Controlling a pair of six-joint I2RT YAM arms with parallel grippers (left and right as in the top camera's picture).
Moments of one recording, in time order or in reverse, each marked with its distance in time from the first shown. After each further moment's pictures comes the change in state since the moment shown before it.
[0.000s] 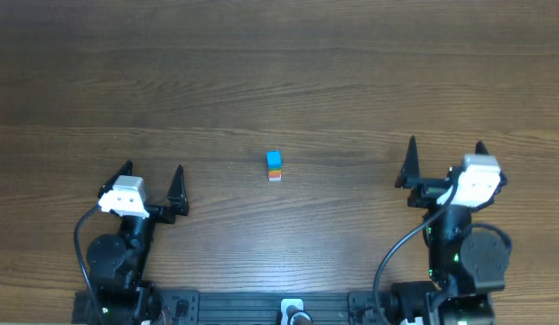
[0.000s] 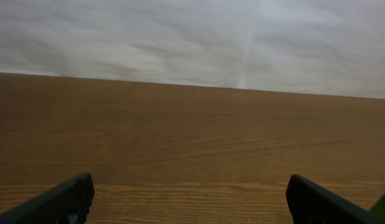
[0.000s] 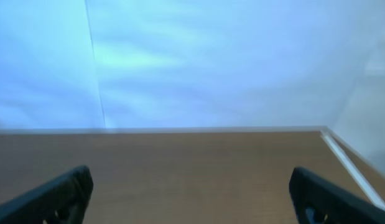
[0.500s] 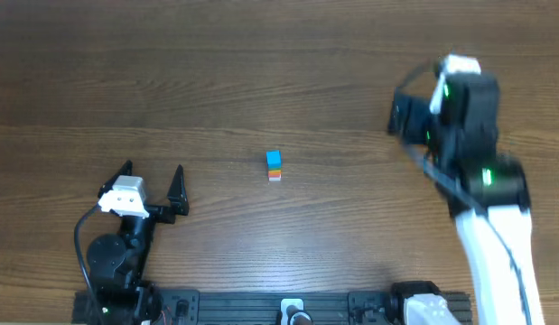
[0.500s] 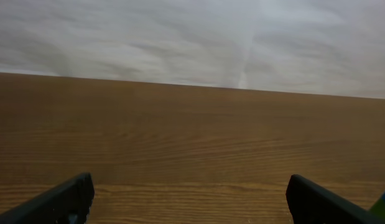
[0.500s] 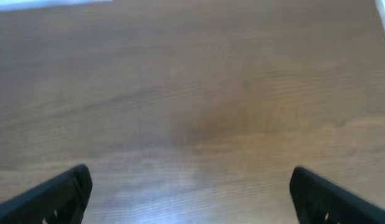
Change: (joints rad) left arm 0.000 0.000 0.000 0.000 0.000 0.000; right arm -0.006 0.785 0.656 -0.617 0.007 0.174
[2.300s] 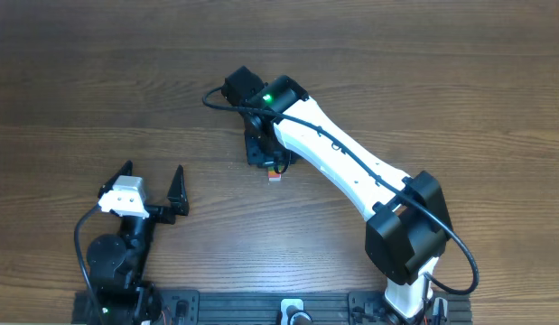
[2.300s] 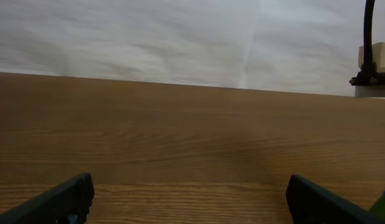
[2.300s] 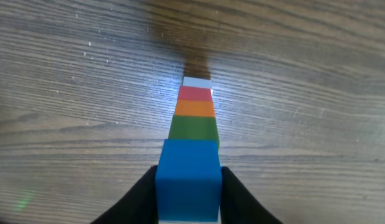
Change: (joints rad) left arm 0.000 0.001 0.000 0.000 0.000 0.000; right arm 0.668 0.911 0.616 -0.529 -0.151 0.448
